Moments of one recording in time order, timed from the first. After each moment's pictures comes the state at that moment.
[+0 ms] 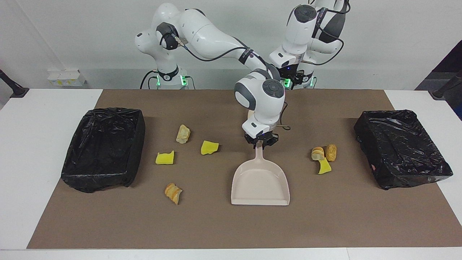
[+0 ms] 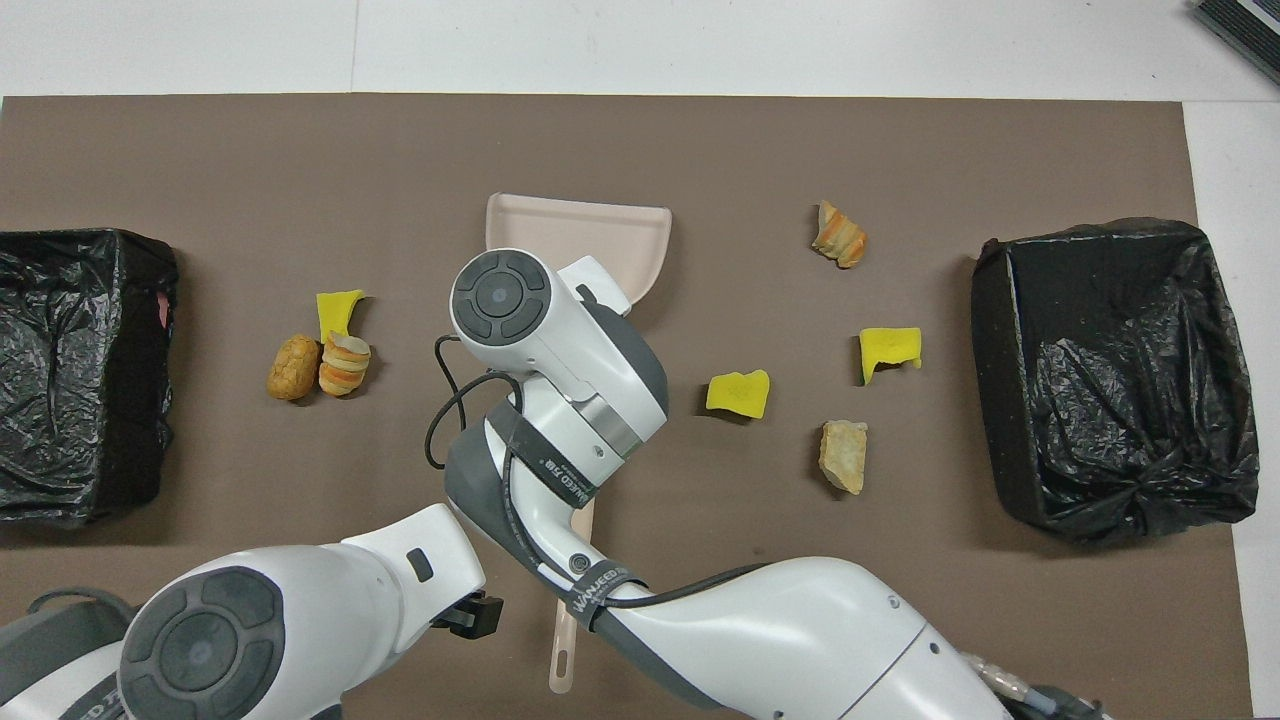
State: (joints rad) left arm -0.52 -0.43 -0.08 -2.35 -0.10 1.87 -0.25; right arm 0.65 0.75 0.07 -1.16 -0.08 1.91 0.88
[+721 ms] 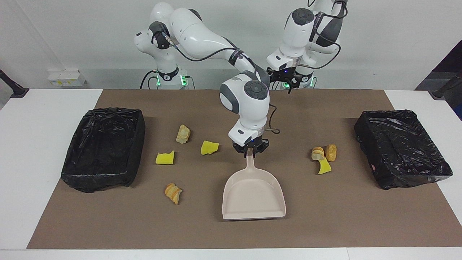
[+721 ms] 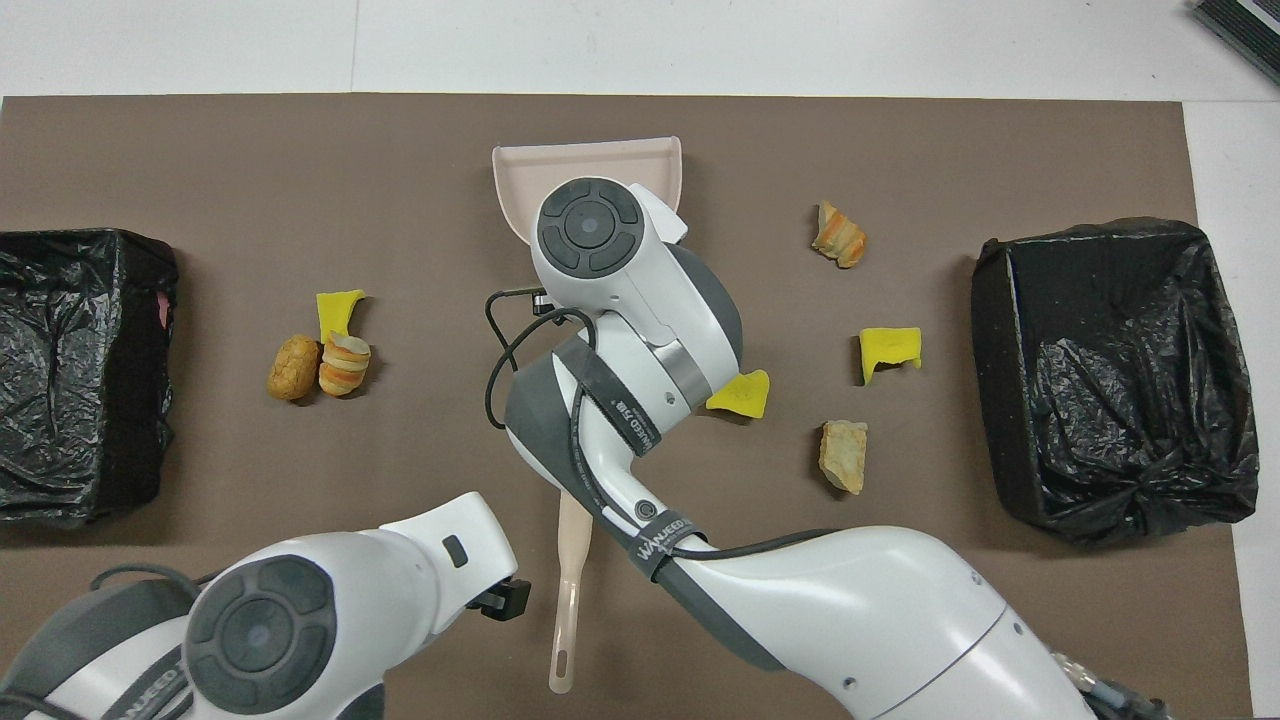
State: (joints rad) left arm -0.56 -0.35 -0.08 -2.36 -0.10 1.99 -0.27; right arm 0.56 0.71 0.06 -1.15 -0.08 1.93 0.54
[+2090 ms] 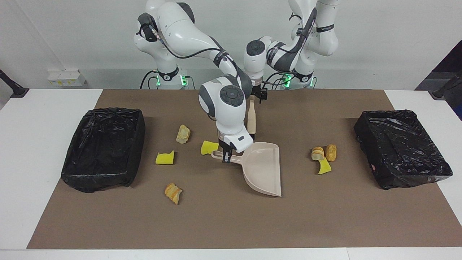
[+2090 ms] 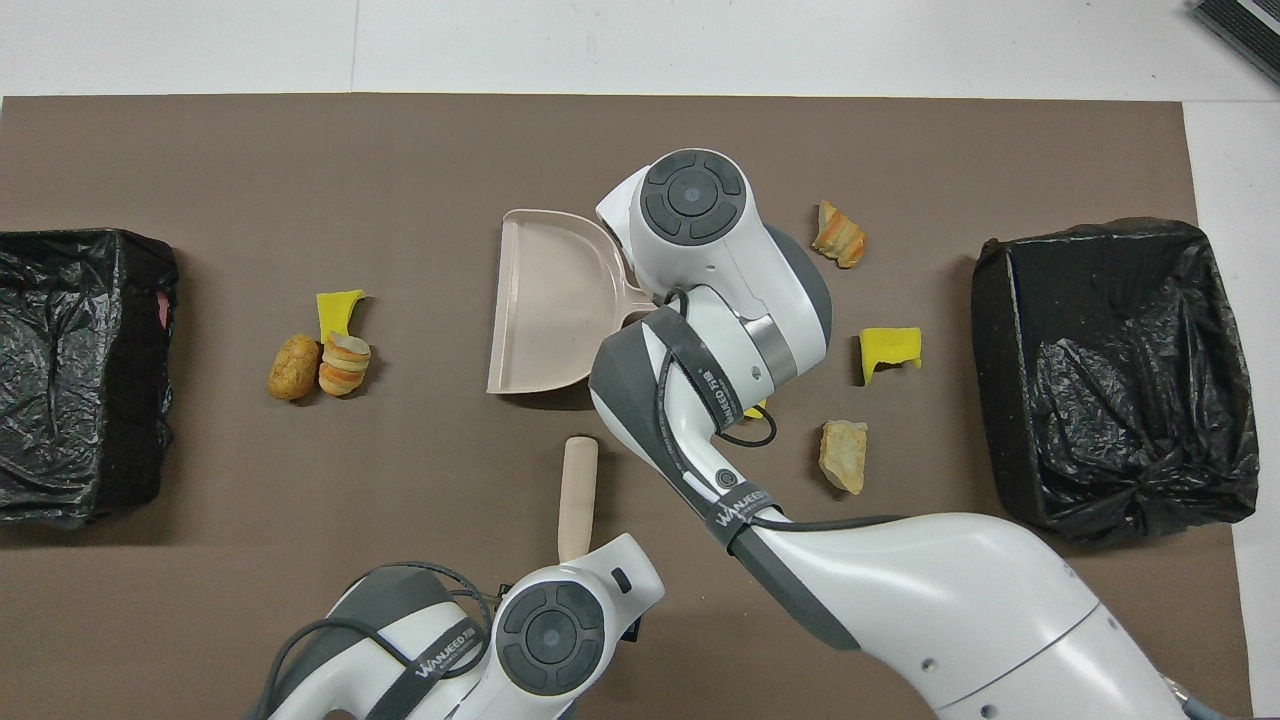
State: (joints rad) left arm -0.80 -0.09 -0.08 -2.39 -0.10 2.18 -0.55; right arm 0.46 0.62 0.06 -1.31 -0.10 1.93 -0.92
